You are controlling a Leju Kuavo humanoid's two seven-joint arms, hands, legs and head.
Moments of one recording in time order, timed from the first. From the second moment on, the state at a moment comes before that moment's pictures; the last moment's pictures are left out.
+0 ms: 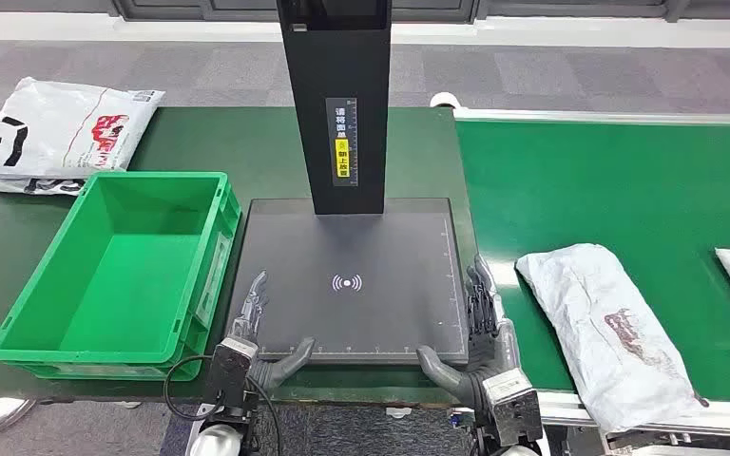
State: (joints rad) left arm 0.04 -0.32 -0.05 -1.24 -0.28 0.11 -0.53; right arm 0.17 0.22 0.17 -1.50 0.33 0.02 -0.57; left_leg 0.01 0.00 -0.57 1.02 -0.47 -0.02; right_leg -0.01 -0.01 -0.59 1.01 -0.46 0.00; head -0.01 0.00
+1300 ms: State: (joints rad) left arm 0.03 -0.24 0.22 -1.24 -0.15 0.06 -0.52; right arm -0.81 0.01 -0.27 -0.37 1.15 -0.46 0.21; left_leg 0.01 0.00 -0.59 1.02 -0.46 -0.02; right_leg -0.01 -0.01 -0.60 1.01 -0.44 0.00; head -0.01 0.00
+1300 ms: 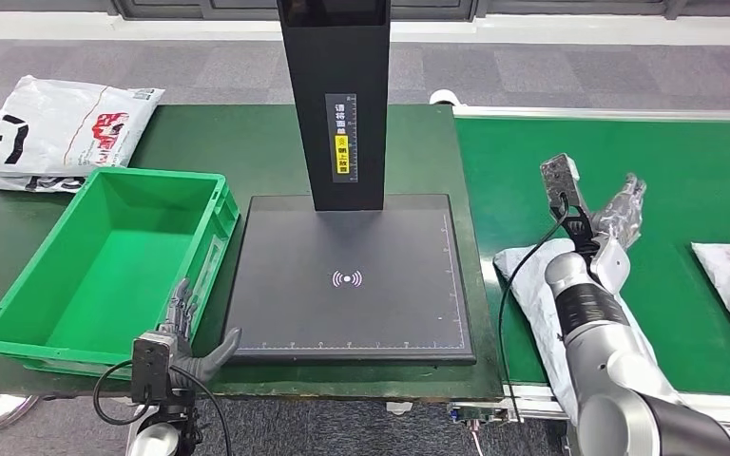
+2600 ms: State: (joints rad) left arm -0.04 -0.32 0.08 -1.21 -0.22 0.12 -0.51; right arm -0.51 -0.20 -0.40 -0.34 1.32 -0.04 0.03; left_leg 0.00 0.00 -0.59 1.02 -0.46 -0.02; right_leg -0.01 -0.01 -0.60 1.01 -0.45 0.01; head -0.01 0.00
